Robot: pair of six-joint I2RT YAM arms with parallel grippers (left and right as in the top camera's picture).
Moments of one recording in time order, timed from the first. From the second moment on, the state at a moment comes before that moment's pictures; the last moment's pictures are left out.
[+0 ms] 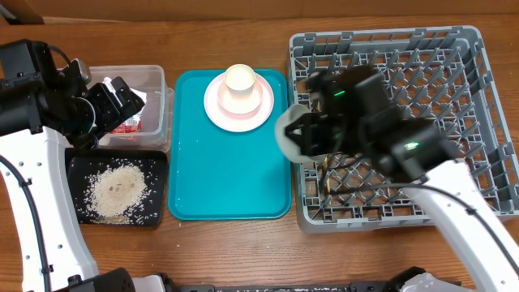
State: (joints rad) left arm 0.31 1.53 1.73 -1.38 0.33 -0.31; right arm 0.46 1.36 1.42 -0.91 -0.51 0.46
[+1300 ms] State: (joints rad) left arm 0.31 1.53 1.73 -1.38 0.33 -0.31; right arm -0.09 1.36 0.85 -0.57 -1.26 0.57
